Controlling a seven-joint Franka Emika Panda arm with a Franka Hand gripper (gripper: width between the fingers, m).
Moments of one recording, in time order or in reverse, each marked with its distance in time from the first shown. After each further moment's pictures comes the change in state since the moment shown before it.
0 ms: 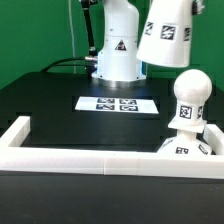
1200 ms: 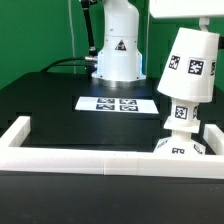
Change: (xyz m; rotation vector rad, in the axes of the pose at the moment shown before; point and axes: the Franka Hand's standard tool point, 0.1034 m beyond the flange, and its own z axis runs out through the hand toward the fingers) arm 0.010 -0.029 0.056 -0.006 0.056 -0.113
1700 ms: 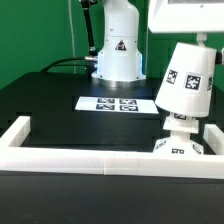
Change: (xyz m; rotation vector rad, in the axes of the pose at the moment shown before) arm 0.000 0.002 0.028 -0.014 0.010 -0.004
